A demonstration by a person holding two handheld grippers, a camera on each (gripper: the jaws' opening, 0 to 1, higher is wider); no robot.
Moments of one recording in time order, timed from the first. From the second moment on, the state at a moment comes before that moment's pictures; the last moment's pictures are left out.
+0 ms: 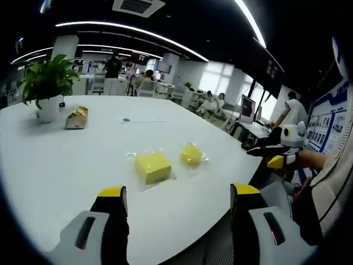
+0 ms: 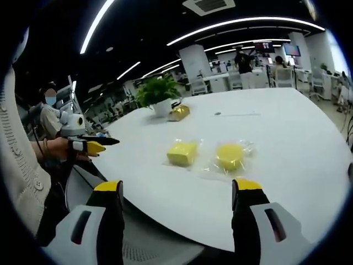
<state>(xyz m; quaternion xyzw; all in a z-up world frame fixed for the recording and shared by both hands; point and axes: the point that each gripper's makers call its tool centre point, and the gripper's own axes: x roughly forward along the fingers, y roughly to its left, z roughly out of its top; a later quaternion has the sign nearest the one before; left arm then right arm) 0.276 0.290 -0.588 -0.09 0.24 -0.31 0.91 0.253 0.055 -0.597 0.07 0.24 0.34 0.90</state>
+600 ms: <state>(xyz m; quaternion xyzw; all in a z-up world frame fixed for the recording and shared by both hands) 0.267 0.284 -0.591 -0.09 0.25 -0.32 0.91 0.248 0.060 -0.591 0.07 0.24 0.34 0.91</state>
